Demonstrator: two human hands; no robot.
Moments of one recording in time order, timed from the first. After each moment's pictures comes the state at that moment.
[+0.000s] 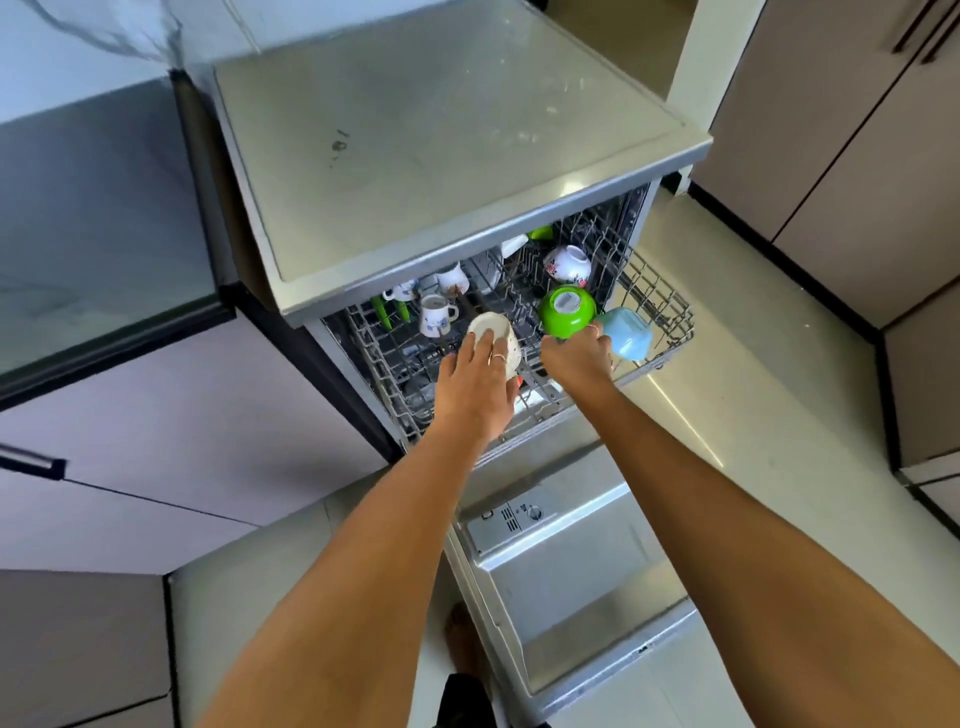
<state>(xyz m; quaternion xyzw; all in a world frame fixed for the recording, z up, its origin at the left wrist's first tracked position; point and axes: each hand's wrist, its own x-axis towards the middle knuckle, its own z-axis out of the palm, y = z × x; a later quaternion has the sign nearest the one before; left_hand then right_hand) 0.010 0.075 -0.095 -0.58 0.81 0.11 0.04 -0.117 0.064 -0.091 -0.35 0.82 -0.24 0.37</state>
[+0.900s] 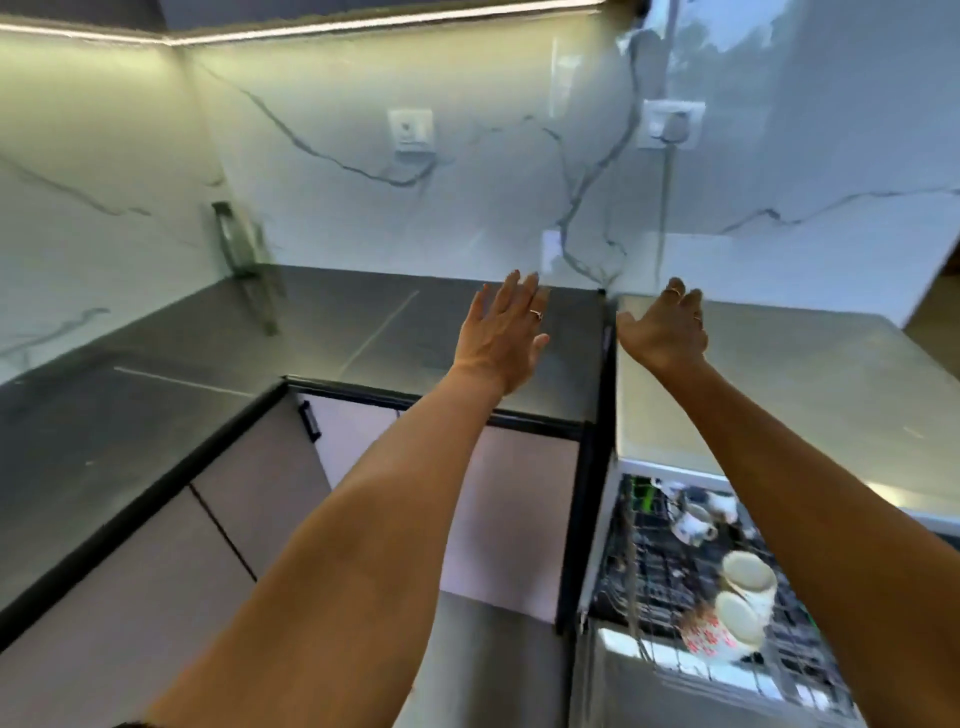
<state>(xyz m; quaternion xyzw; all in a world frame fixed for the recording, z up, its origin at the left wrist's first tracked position) 0.286 0.133 0.175 -0.75 0.63 -0.22 -0.05 0.133 0.047 0.191 -0.72 0.58 -0.31 0.21</state>
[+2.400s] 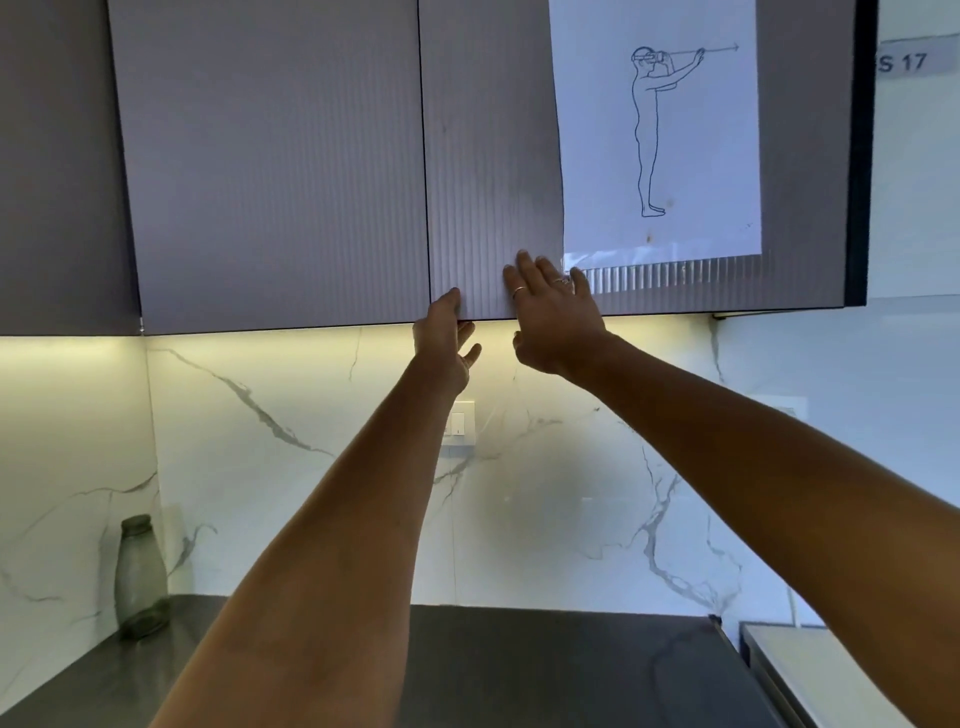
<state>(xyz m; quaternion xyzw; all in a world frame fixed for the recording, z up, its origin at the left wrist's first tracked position) 0.685 -0.128 0.468 -0.37 0.32 0.36 -0.79 0.564 -0.150 0.478 -0.82 0.40 -0.29 -0.29</state>
